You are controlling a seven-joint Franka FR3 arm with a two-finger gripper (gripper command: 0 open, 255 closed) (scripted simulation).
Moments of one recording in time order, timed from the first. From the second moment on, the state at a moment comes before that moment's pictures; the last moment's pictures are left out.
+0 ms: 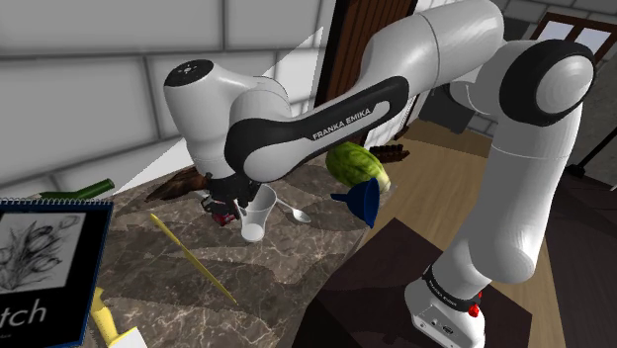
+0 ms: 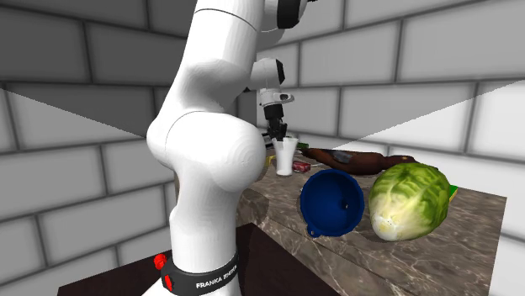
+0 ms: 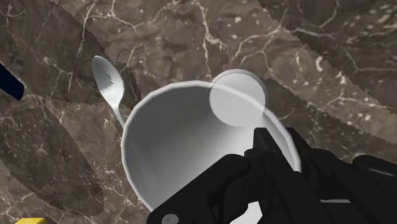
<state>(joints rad) 0.18 0.32 0.65 -1.83 -0.41 1.87 1.12</state>
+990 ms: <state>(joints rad) 0.17 0.26 0.67 -1.70 -0.35 1.70 1.06</state>
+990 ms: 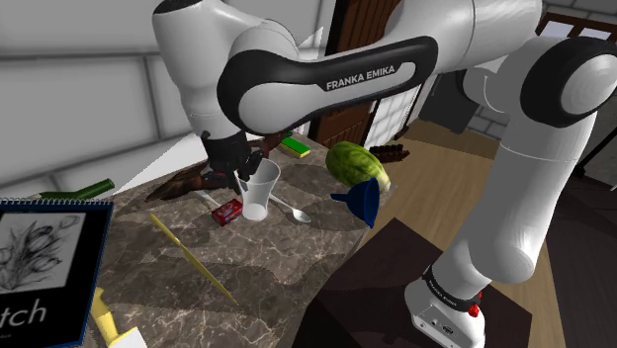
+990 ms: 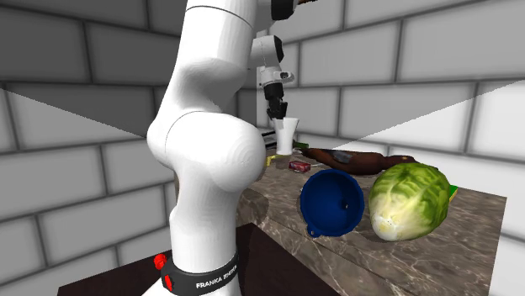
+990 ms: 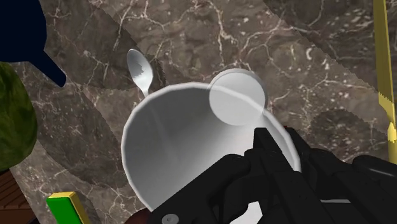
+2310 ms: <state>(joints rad) 0.20 0.25 0.68 -1.44 -0.34 1.44 1.01</state>
